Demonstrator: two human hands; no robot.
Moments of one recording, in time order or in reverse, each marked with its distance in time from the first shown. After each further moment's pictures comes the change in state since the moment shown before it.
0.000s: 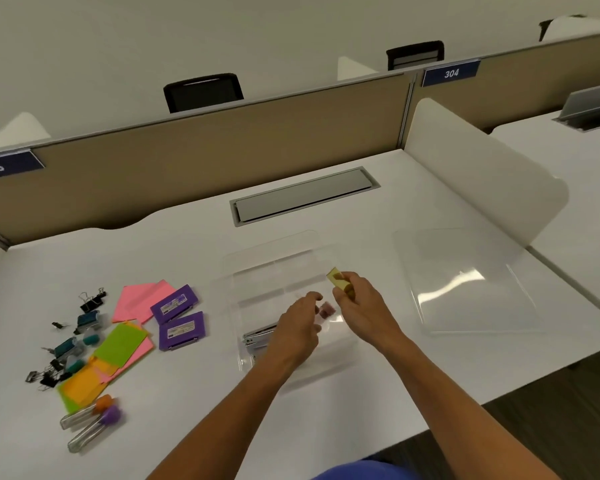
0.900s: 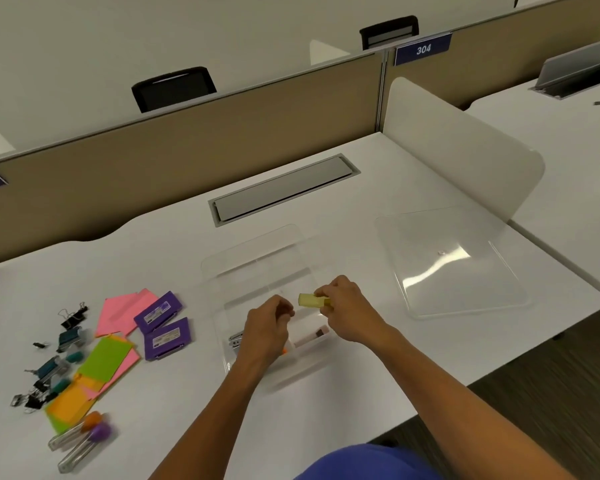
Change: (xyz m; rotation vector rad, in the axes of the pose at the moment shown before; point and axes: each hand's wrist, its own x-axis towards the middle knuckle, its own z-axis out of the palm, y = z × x) left_hand -0.001 -0.024 -0.006 -0.167 0.176 -0.052; right_hand 0.007 0.024 0.003 -0.387 -0.186 -0.051
